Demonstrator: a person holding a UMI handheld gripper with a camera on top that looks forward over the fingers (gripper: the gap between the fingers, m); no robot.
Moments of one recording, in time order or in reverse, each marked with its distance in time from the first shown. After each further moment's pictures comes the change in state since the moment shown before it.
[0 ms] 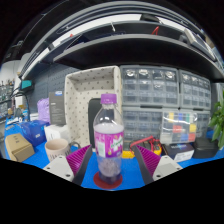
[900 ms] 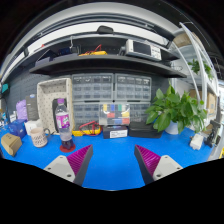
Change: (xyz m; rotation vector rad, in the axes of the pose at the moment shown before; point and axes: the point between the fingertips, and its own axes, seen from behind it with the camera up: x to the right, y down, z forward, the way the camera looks) arm 0.135 0.022 -0.241 -0.078 0.423 0.069
